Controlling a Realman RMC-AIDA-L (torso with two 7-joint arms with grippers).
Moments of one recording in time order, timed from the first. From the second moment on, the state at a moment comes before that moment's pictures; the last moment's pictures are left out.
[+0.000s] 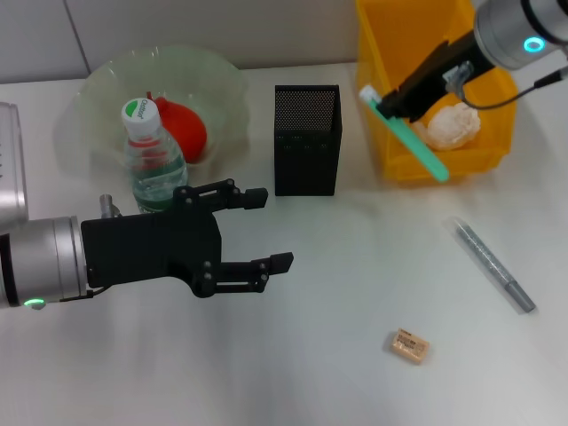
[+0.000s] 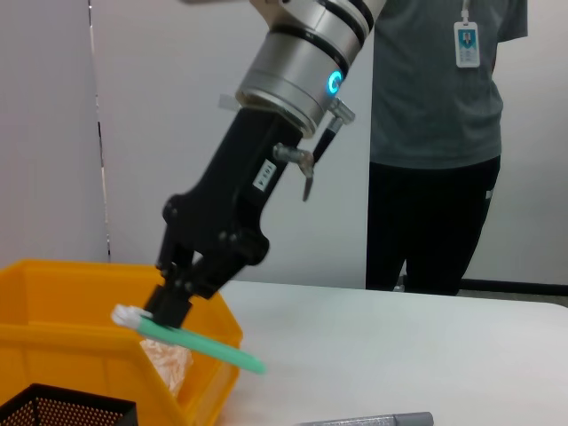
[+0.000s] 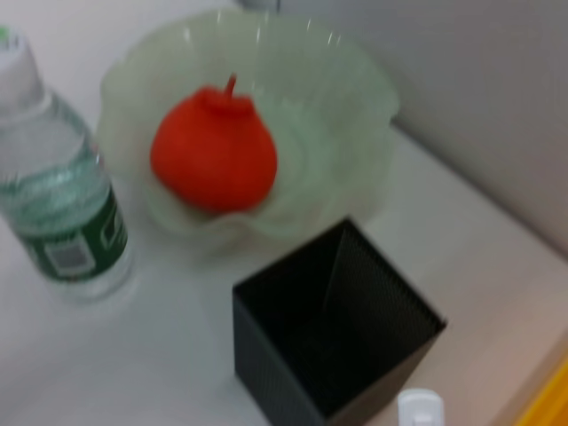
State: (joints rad) left arm -0.39 -2.07 1.32 0.86 1.53 1.43 -1.23; right arm 0.82 2.07 -1.08 -1.27 -2.64 -1.48 2.34
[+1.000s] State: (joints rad) left arm -0.40 -2.07 1.32 0.85 1.53 1.43 -1.23; right arm 0.84 2.06 -1.08 -1.30 -2.49 -1.33 2.32
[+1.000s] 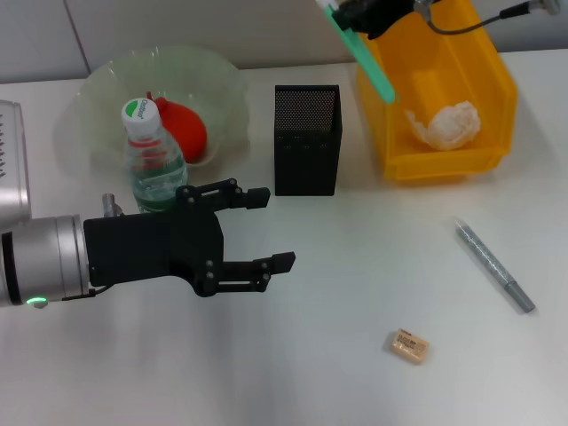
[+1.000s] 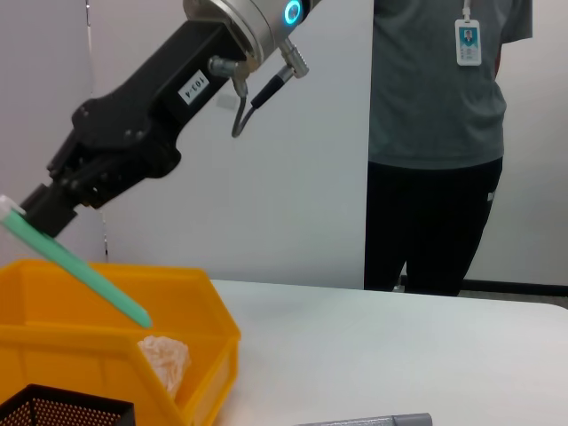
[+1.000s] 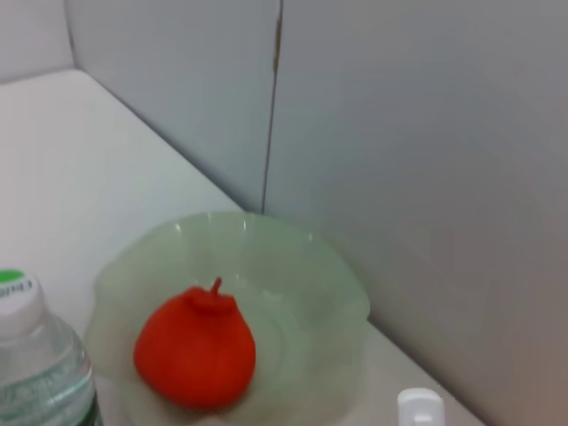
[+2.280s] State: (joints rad) left arm -0.40 -2.07 1.32 0.85 1.53 1.43 -1.23; right arm 0.80 2.08 -1.08 -1.14 -2.22 -1.19 2.11
